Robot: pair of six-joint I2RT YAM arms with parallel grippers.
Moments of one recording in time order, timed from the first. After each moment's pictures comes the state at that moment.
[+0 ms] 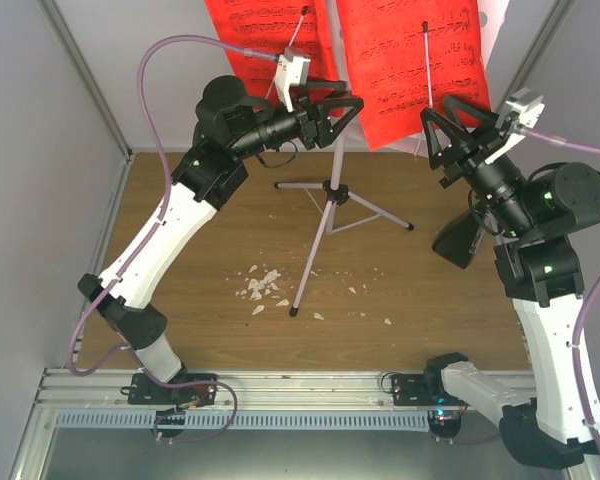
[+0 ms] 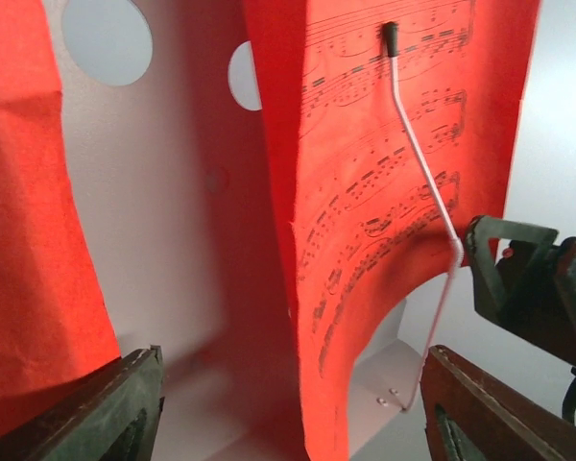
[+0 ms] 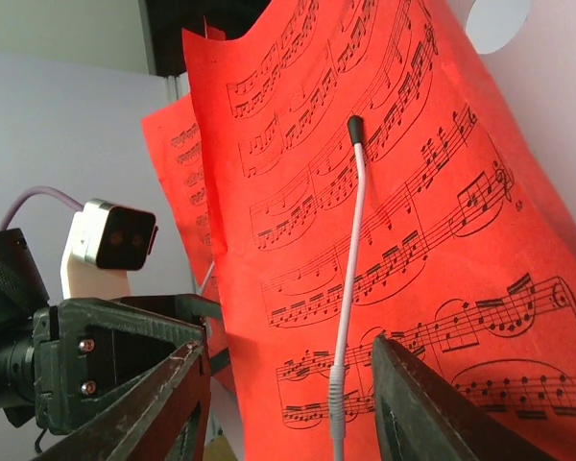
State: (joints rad) left arm -0.64 1.66 2.02 -0.14 0.51 -0.37; right arm 0.25 0.99 1.53 -0.17 -0.39 0.24
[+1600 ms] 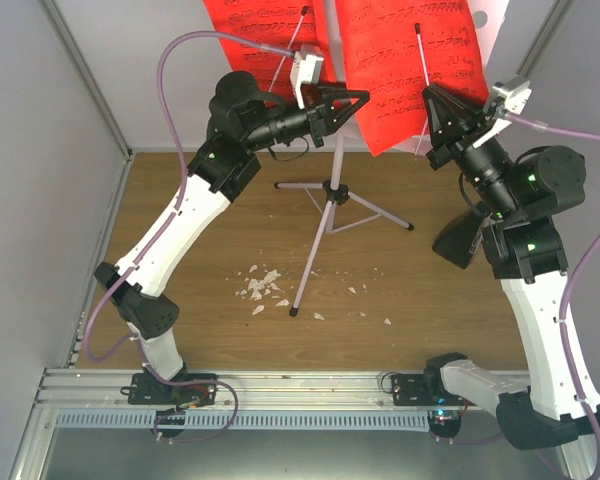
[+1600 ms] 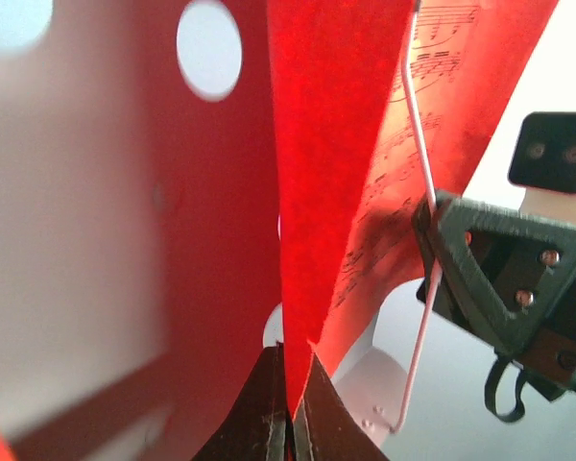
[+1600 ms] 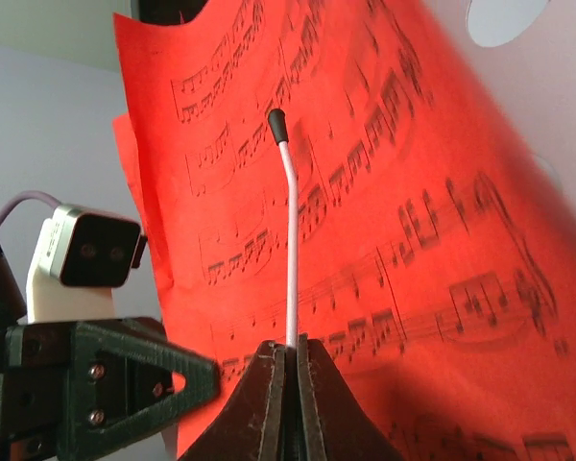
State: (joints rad) left arm -0.65 1.79 2.15 -0.07 0.65 -0.41; right arm 0.25 1.08 1.54 -0.05 -0.37 0.19
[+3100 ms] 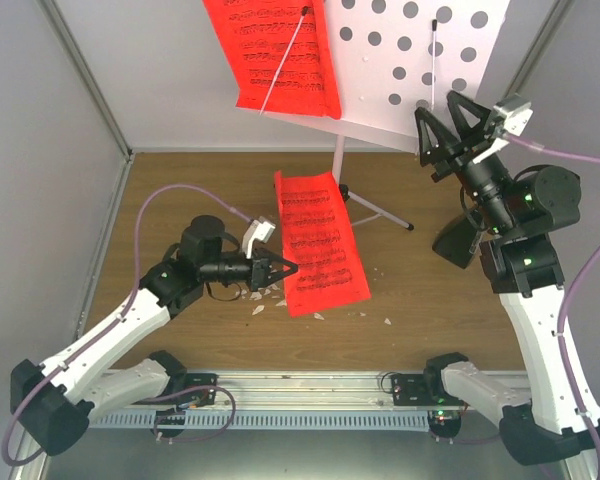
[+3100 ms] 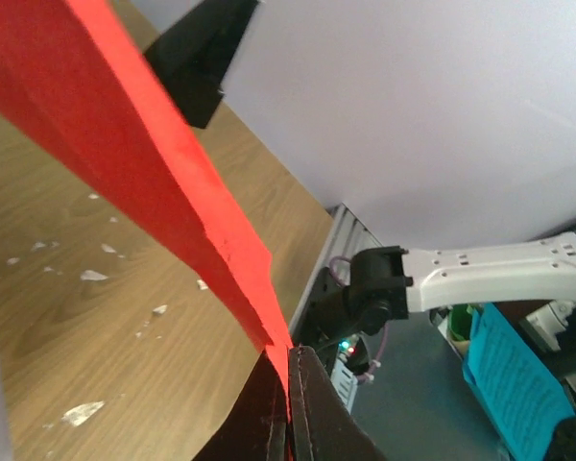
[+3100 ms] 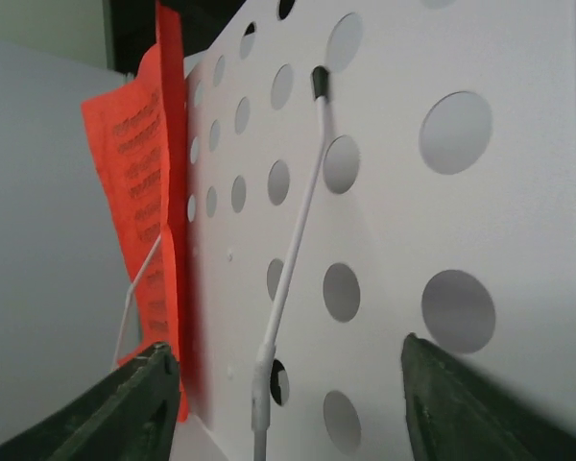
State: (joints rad) left arm -0.60 0.98 0.82 -0.23 0.73 -0.48; right arm 0.25 1.00 1.42 0.01 -0.30 0.15
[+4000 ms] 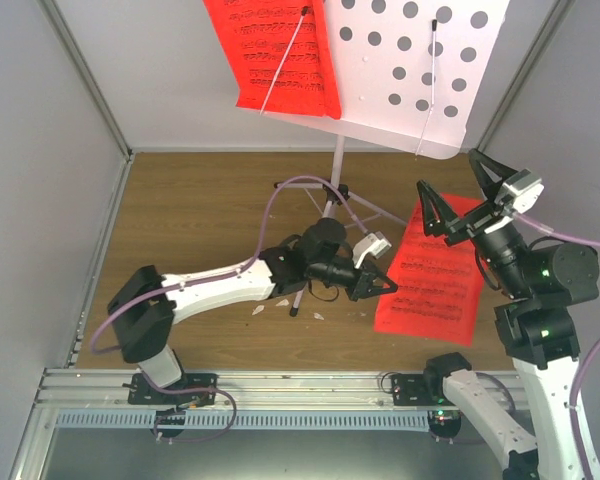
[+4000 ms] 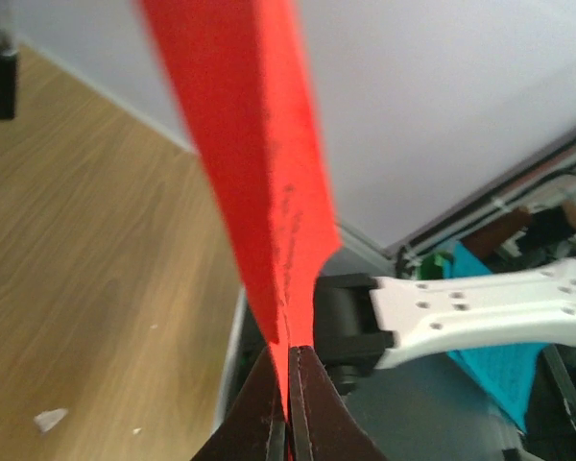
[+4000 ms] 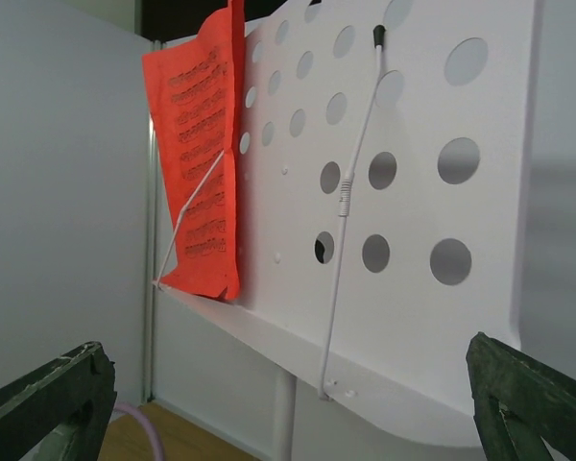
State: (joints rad) left arm -1.03 1.63 1.22 0.06 0.64 -0.48; right arm 0.25 0.68 1.16 -0.10 -0.33 0.05
